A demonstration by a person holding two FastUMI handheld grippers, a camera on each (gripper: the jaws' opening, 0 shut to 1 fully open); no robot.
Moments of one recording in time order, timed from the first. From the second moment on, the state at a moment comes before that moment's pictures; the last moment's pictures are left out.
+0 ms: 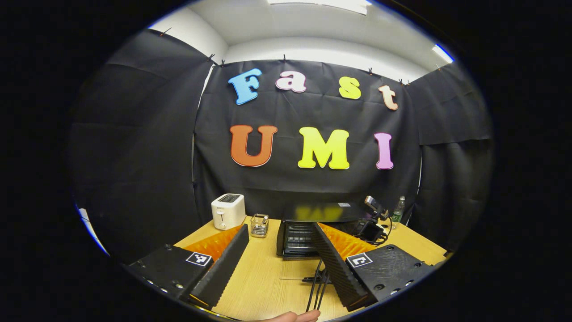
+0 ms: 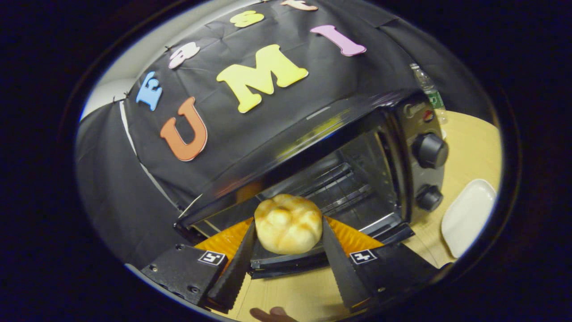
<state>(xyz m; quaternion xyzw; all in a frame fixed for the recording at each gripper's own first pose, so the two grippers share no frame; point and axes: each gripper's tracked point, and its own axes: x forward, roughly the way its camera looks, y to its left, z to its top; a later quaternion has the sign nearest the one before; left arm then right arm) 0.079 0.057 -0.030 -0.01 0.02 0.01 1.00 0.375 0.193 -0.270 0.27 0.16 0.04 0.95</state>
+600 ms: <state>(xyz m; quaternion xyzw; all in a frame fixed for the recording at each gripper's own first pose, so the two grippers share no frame) 0.102 0.060 -0.064 -0.01 0.07 0.01 1.00 0.443 0.182 -0.282 0.15 0.13 0.04 0.98</state>
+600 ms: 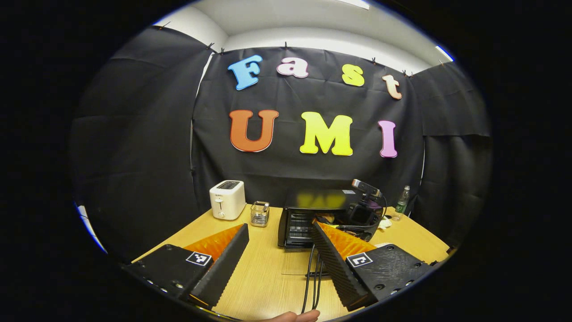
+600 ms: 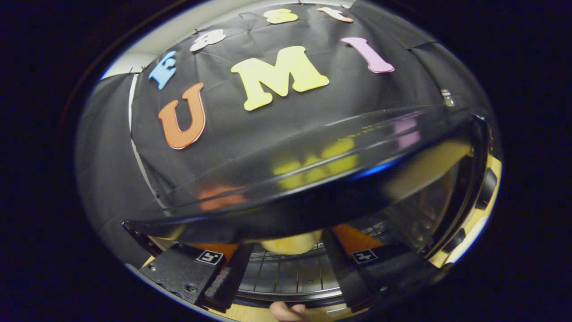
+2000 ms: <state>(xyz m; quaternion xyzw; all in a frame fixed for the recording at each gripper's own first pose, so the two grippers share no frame) 0.135 -0.031 -0.185 -0.03 0.20 -0.06 0.98 0.187 0.029 -0.101 0.06 0.02 0.06 1.00</state>
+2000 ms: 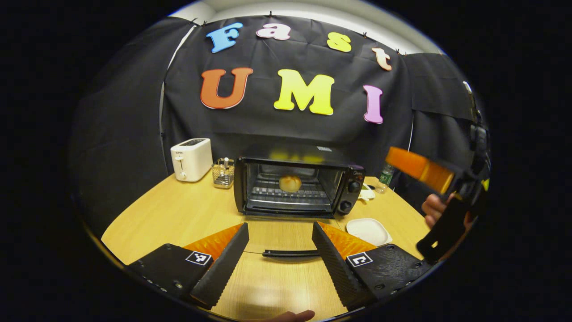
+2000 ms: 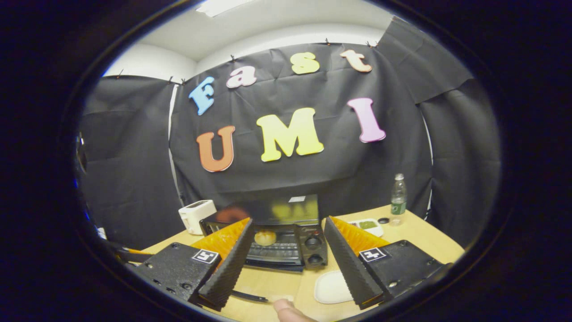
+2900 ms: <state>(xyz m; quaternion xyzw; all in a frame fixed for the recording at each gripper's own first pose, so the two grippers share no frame) 0.141 -0.072 -0.335 0.01 0.39 -0.05 0.92 0.104 -0.090 -0.042 0.02 -0.02 -0.02 1.00</state>
